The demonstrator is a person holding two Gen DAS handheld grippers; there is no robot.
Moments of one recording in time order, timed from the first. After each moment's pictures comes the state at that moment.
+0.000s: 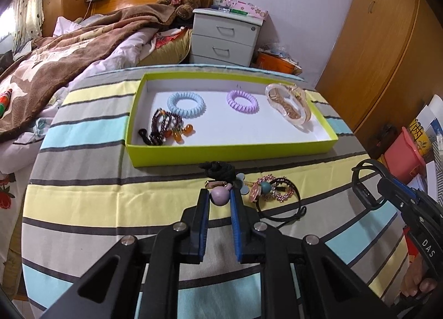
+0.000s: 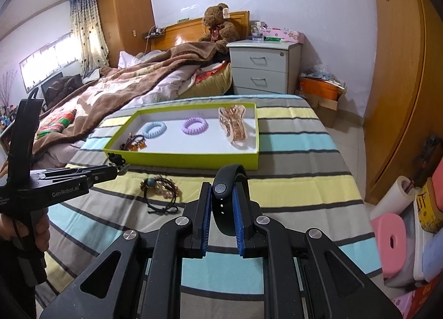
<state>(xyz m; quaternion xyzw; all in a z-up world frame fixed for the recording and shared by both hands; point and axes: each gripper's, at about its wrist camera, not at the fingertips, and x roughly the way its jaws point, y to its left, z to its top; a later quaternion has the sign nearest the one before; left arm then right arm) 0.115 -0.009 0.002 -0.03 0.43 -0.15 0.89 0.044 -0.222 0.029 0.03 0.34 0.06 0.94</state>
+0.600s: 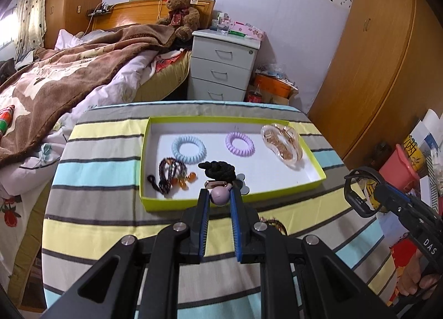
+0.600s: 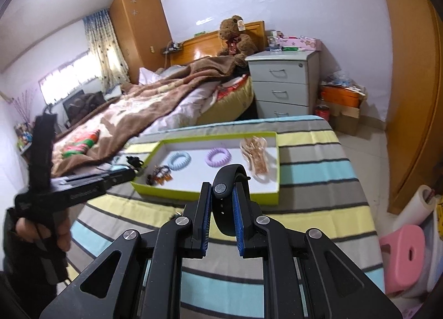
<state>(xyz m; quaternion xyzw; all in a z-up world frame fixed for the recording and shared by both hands) 0.133 0.000 0.045 -0.04 0.39 -0.16 0.90 0.069 -0.230 0.065 0.08 0.31 0.13 0.94</state>
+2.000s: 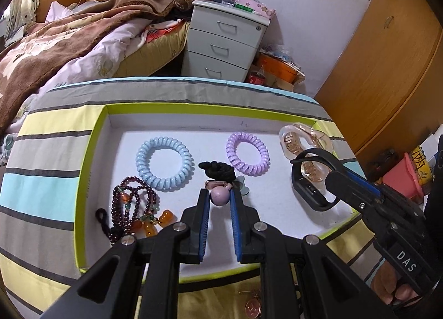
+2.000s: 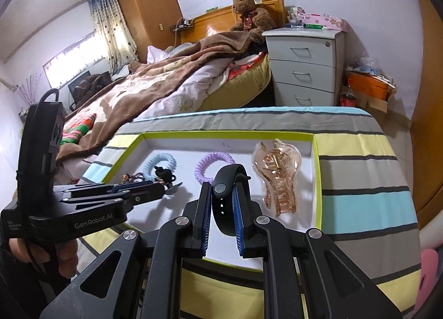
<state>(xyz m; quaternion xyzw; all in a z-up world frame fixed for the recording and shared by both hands) 0.226 -0.034 -0.012 -0.07 0.46 -0.16 0.87 0.185 -0.210 0.002 0.06 0.36 0.17 0.91</state>
